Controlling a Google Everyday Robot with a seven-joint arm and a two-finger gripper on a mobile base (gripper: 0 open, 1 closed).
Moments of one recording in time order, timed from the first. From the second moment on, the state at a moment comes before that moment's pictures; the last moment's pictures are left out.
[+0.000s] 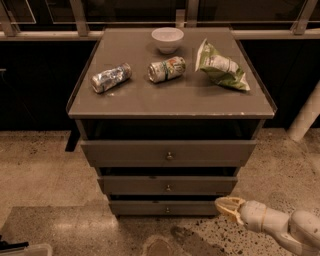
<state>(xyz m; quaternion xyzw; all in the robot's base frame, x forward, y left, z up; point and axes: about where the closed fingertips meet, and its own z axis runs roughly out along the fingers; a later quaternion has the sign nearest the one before) 0.477 -0.242 0.477 -0.34 0.75 0.29 0.49</state>
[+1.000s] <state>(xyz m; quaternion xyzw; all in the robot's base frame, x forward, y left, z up) 0.525 -0.245 0.474 -0.31 0.74 0.24 0.54</state>
